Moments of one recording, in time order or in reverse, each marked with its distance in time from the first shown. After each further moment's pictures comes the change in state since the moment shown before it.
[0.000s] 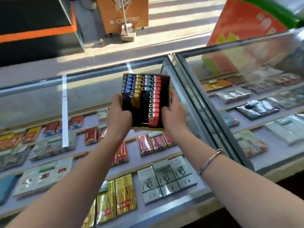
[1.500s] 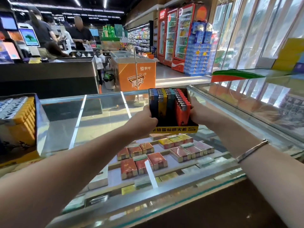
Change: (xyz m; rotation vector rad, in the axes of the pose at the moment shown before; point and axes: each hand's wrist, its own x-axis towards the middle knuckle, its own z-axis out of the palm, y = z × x) left_hand -0.058 -0.064 -0.109 0.382 -0.252 0.382; right_hand -0.066 -0.003 0.048 -0.256 -0.199 -0.330
